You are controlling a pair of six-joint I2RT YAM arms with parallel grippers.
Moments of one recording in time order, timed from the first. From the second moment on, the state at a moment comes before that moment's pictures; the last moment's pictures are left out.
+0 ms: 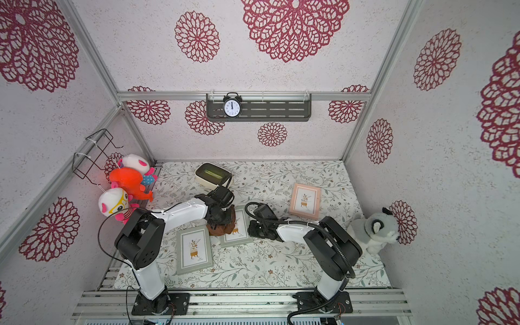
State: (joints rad) left arm -0.60 1.84 1.20 -0.63 -0.06 -0.55; right arm 0.75 1.69 0.82 -0.04 -0.15 0.79
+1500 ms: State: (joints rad) left arm -0.57 2.05 1.40 -0.47 0.08 -0.45; right arm 0.75 1.69 0.85 -0.12 -0.10 0.78
